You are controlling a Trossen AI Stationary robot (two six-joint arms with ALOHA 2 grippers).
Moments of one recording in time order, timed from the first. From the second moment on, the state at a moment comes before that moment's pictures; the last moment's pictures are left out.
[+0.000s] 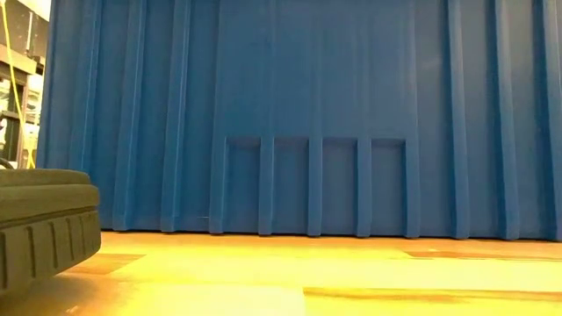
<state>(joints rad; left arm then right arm) 0.25 0.80 0.94 0.05 -0.31 -0.93 0.20 1.72 1.39 0.53 0.47 0.96</state>
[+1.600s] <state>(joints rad) 0.25 0.60 0.94 -0.30 0.04 -0.72 -0.03 1.51 1.97 -1.38 -0.32 1.28</state>
